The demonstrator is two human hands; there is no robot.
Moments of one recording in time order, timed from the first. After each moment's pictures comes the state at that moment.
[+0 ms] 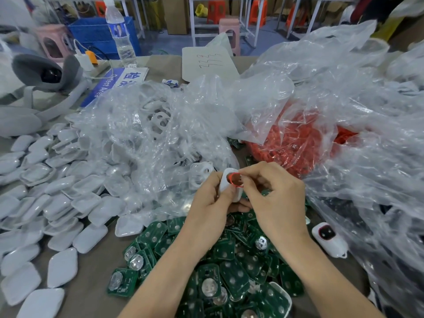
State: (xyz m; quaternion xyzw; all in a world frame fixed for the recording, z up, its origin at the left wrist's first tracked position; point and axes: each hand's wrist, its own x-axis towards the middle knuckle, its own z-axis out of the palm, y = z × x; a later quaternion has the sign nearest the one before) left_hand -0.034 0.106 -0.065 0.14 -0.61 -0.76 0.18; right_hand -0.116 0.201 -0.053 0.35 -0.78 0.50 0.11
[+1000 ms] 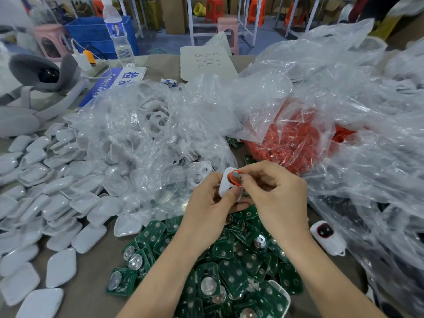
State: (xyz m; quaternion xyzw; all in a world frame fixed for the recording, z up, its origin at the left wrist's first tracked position) left_hand -0.034 0.104 -0.067 0.14 -0.60 -0.77 0.17; right_hand -0.113 0.202 -0.046 0.29 -0.76 0.58 0.04
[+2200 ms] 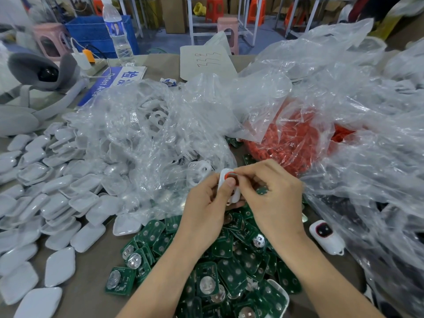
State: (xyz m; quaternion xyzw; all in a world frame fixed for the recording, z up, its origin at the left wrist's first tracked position) left_hand -0.036 0.107 -0.071 0.16 -0.64 -0.72 0.22; right_hand -0.114 0.201 -0.052 0.38 -0.77 0.50 0.15
